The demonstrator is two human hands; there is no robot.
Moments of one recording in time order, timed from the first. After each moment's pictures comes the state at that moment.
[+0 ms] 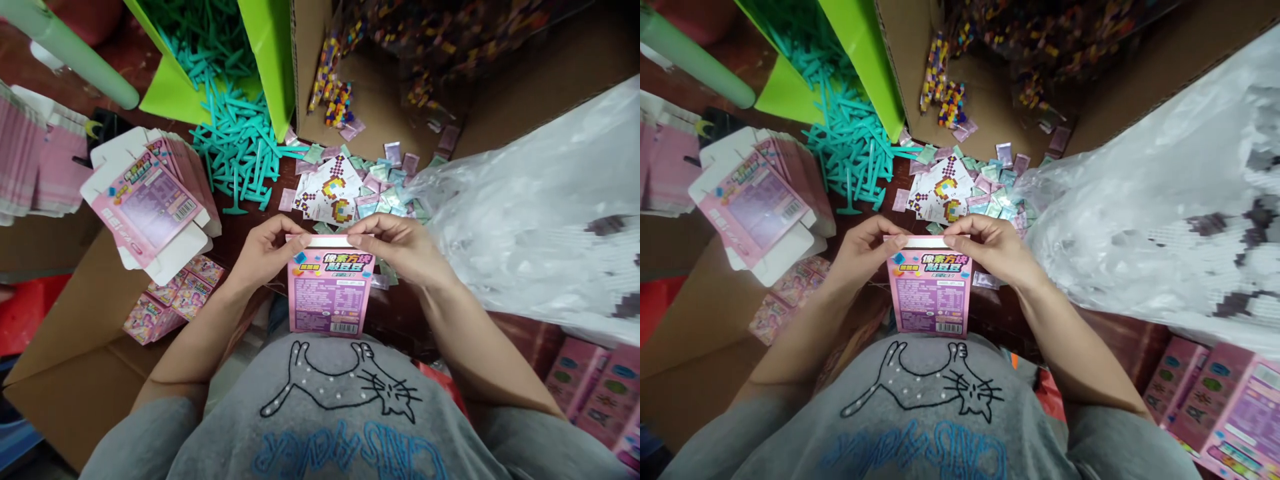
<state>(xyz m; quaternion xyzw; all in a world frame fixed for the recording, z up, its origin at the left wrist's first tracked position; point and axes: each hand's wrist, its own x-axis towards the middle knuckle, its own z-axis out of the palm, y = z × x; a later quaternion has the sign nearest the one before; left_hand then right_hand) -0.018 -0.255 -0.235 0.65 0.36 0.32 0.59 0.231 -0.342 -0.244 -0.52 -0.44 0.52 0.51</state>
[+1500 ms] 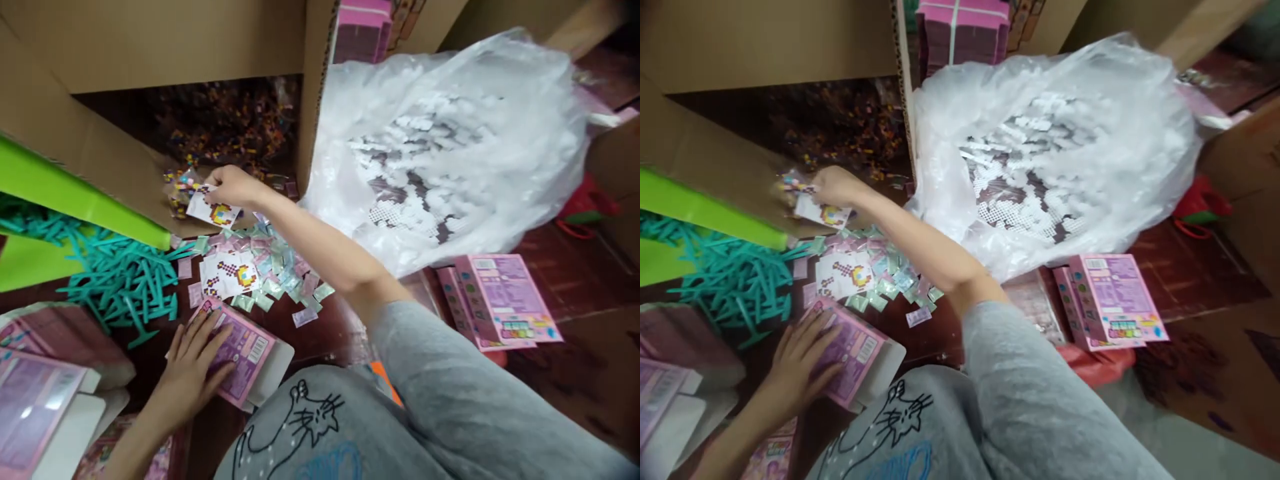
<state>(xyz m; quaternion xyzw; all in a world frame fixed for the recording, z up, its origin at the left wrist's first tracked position) -0.069 -0.210 -0.278 0.99 0.10 0.05 0.03 0.327 -0.173 -0.159 -0.63 -0.57 0.32 0.42</state>
